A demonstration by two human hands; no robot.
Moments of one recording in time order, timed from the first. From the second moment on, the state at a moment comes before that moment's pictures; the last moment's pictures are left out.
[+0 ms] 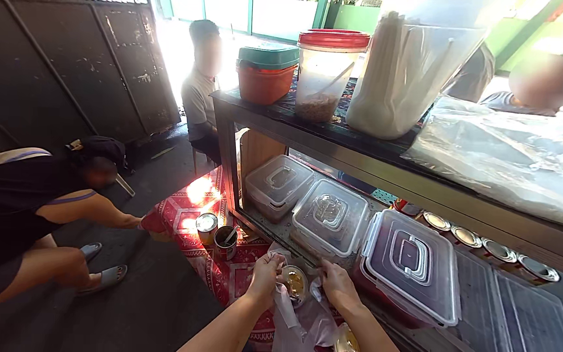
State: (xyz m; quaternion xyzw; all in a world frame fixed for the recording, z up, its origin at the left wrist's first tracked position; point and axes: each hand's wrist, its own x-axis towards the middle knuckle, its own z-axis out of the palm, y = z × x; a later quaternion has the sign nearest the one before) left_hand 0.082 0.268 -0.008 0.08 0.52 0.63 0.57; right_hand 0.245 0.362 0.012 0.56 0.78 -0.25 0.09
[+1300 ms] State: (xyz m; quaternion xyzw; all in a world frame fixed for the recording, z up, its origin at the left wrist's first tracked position) left_hand 0.056 0.241 0.017 0.30 0.65 0.49 0.50; right_hand 0.277 0.335 0.057 0.54 0.78 -0.32 -0.06
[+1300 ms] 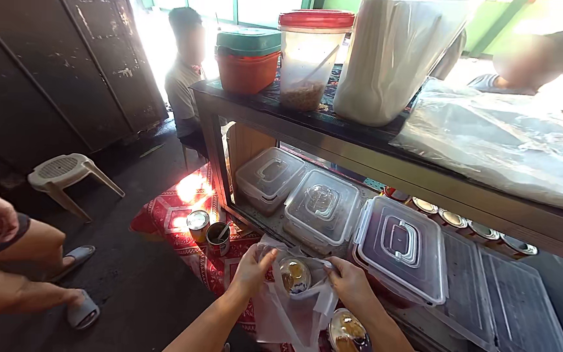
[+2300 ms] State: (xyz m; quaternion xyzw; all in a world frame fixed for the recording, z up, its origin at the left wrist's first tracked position) left_hand 0.126 0.135 -0.009 0.12 0.66 0.51 0.54; right_hand 0.359 0.290 0.043 0.48 0.77 -0.41 -0.04
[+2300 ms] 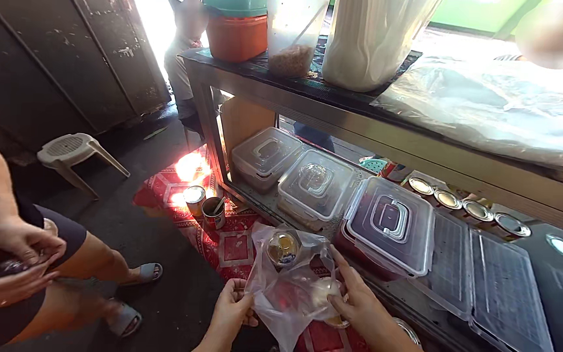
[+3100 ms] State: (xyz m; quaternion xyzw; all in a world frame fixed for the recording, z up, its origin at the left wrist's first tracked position) left_hand 0.117 0.157 -0.003 0.70 0.63 0.34 0.03; right_hand 0.368 0.309 0.031 0.42 0.85 -0.23 0.21
